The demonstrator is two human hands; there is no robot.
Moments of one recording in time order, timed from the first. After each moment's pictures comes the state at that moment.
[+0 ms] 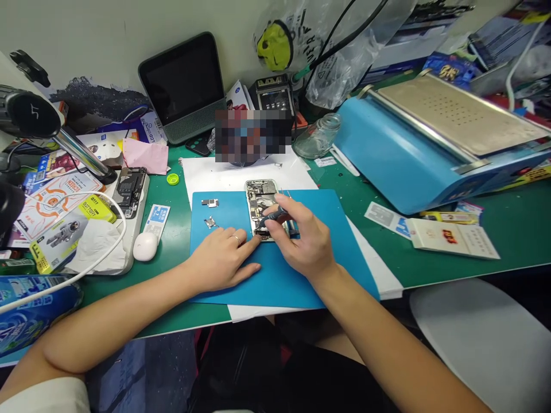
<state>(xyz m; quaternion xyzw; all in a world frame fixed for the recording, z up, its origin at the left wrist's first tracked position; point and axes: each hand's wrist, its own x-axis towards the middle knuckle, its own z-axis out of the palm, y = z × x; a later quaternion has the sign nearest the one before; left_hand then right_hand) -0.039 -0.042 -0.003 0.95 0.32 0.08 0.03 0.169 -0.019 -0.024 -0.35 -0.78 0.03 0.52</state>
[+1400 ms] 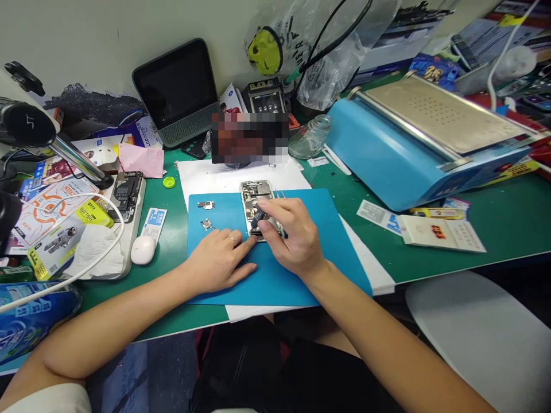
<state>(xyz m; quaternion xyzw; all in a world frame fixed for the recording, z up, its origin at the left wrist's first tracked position) -0.040 -0.041 -0.004 0.94 0.32 0.08 0.03 0.162 -0.015 -0.018 -0.34 -0.79 -0.02 0.52</state>
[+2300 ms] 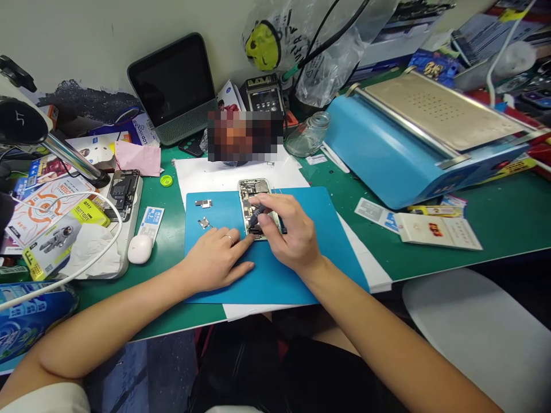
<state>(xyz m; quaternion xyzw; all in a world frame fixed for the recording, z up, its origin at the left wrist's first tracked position) -0.040 -0.041 -0.004 0.94 0.32 0.08 0.04 0.161 -0.011 -0.021 -0.33 -0.77 0.05 0.54</state>
